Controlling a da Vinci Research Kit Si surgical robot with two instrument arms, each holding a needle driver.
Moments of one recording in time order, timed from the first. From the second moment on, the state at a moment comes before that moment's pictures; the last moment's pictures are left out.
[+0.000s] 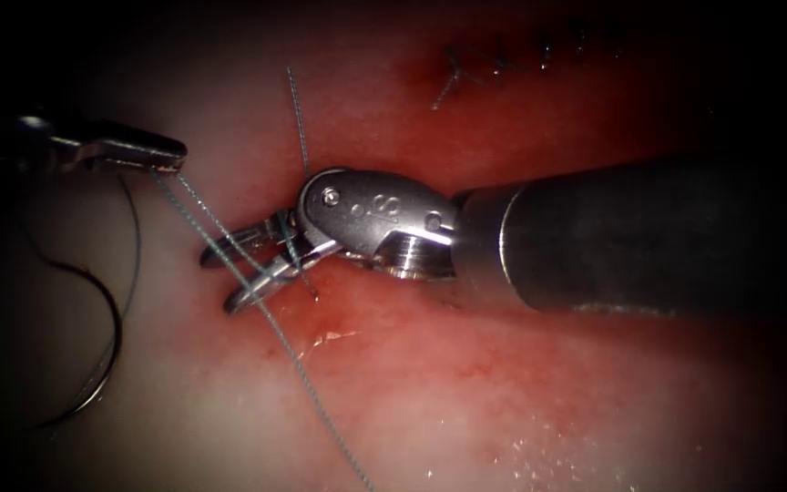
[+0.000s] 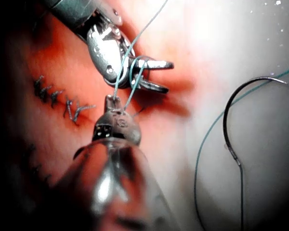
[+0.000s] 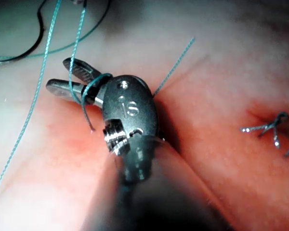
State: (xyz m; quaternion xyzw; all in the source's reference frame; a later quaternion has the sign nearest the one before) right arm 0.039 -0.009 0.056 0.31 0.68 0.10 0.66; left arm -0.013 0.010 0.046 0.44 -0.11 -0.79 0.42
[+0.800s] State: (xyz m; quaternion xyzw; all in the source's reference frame) right arm 0.040 -0.010 0.055 0.33 0.72 0.12 0.59; left arm -0.013 0.011 0.048 0.46 -0.13 -0.77 0.41
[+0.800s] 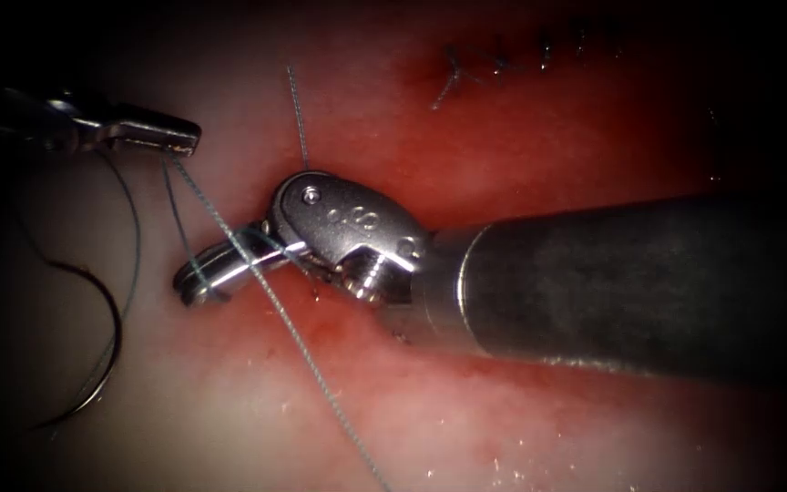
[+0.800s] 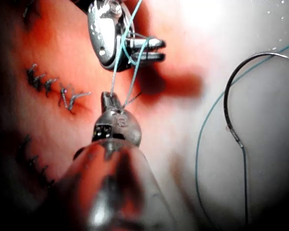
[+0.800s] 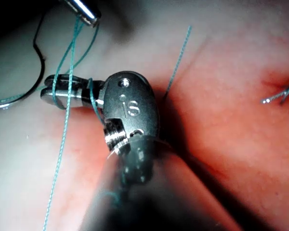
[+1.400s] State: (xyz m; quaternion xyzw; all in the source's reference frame) right arm 0.038 -0.008 0.054 0.35 0.76 0.15 0.53; left arm -0.011 0.009 0.049 0.49 -0.13 -0.77 0.40
